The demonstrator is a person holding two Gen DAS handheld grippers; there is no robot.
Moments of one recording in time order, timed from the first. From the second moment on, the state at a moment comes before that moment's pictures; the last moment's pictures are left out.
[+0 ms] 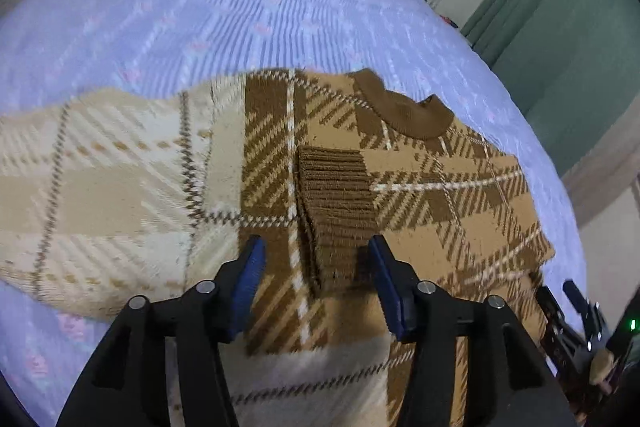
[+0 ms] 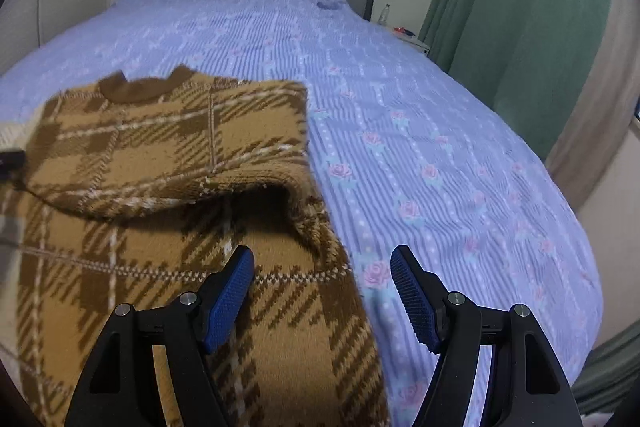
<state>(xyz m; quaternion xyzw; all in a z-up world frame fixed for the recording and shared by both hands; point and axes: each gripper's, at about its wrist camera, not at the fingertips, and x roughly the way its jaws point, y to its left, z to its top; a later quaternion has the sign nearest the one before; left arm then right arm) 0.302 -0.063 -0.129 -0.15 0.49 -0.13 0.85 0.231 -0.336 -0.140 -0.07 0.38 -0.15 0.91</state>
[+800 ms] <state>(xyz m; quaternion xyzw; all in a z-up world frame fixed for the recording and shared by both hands) 0.308 -0.060 -0.121 -0.10 0.45 -0.12 0.88 0.256 -0.350 -0.152 -0.04 0.40 -0.14 0.91</state>
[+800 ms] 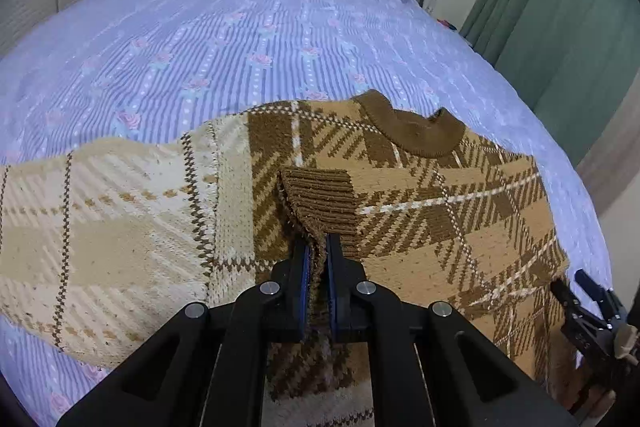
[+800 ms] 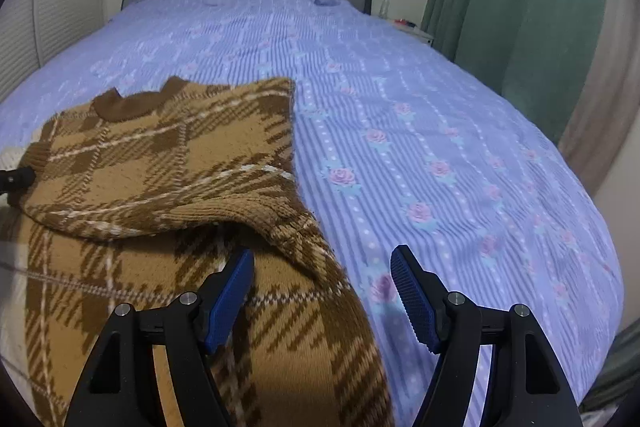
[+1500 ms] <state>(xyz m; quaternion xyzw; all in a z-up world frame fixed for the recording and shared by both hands) 0.244 0.003 -0.051 -0.04 0.37 -0.10 0.92 0.215 -0.286 -0.089 -0.01 0.35 -0.09 0.93</state>
